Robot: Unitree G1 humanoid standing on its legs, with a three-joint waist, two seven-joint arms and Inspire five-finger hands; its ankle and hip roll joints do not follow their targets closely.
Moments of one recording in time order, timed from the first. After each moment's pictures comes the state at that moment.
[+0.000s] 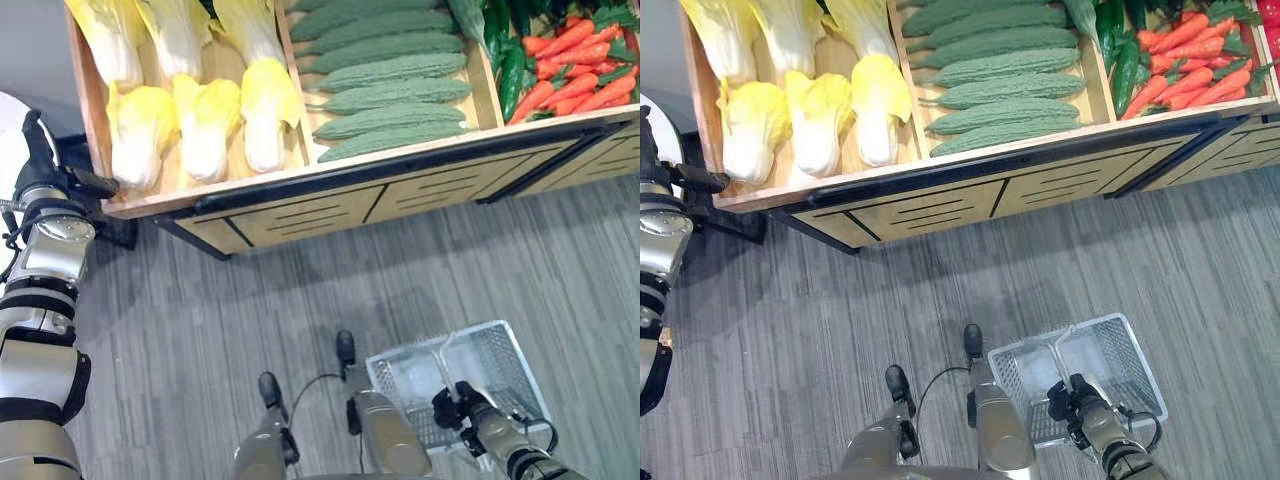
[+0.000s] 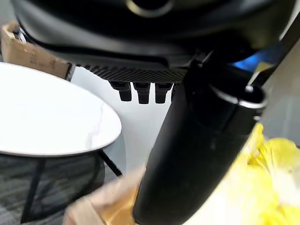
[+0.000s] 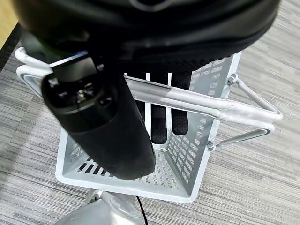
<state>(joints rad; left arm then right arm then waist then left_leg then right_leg) -0.85 0.91 -0.29 0.92 -0.14 0.07 0.40 -0.16 -0.38 0.34 1.15 -0.06 0.03 -0.07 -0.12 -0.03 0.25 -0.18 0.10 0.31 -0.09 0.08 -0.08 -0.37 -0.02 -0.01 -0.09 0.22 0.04</state>
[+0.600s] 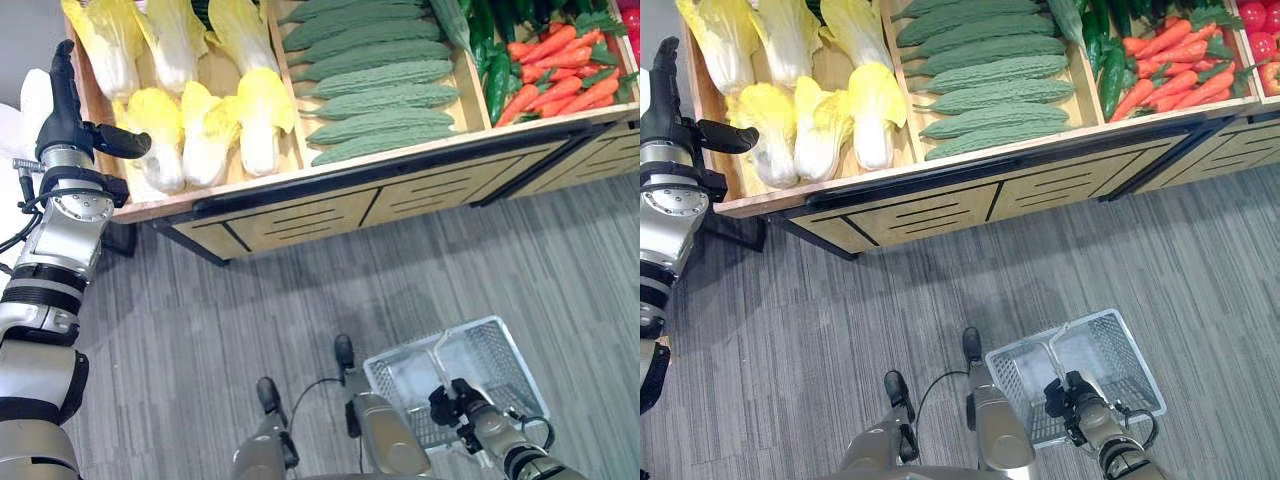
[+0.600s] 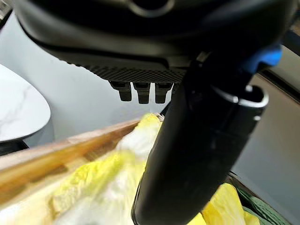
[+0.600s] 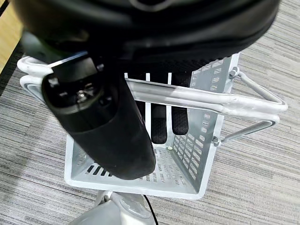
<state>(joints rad) -0.85 0.93 -0.31 0.65 -0.15 0.04 0.41 -0.17 -0.38 0.34 1.16 -0.04 0.03 -0.07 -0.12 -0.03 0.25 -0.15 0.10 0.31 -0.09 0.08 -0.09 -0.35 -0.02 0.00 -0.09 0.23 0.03</state>
